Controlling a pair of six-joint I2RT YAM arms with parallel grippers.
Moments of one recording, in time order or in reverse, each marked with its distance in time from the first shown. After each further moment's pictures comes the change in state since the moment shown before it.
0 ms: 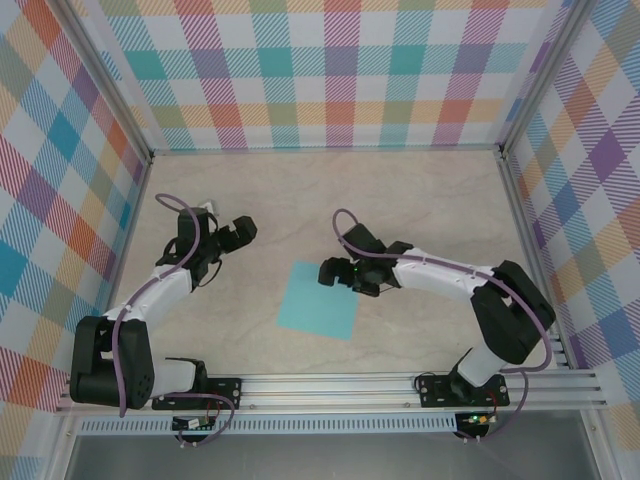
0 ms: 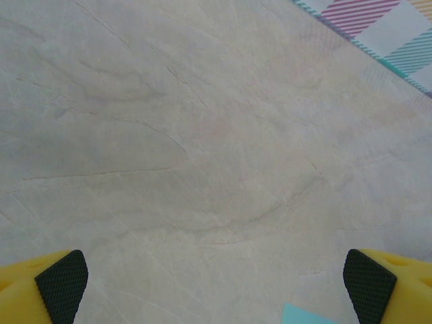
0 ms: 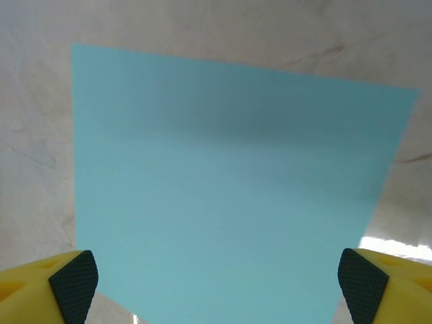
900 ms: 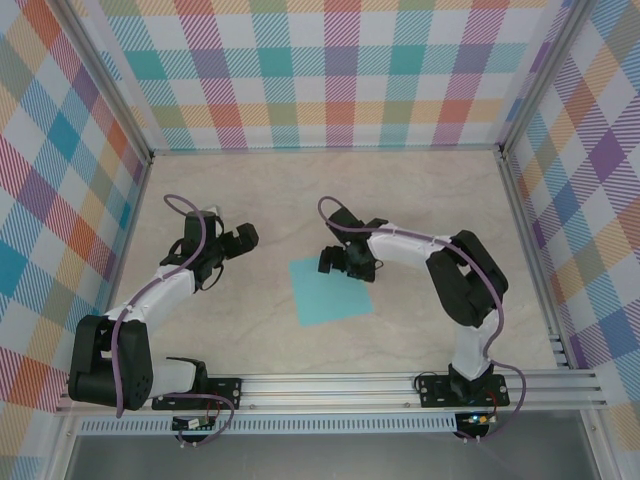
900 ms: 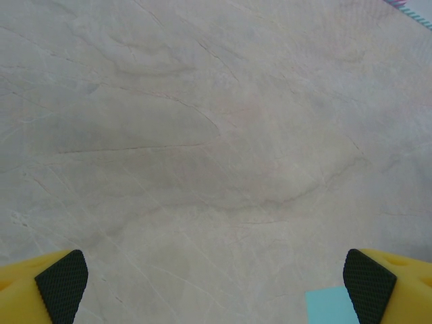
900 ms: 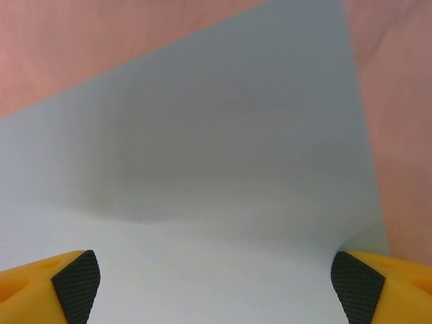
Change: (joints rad) left arm -0.040 0.000 0.002 -0.081 -0.108 0.036; right arm -0.121 0.319 0.291 -0.156 0.069 -0.101
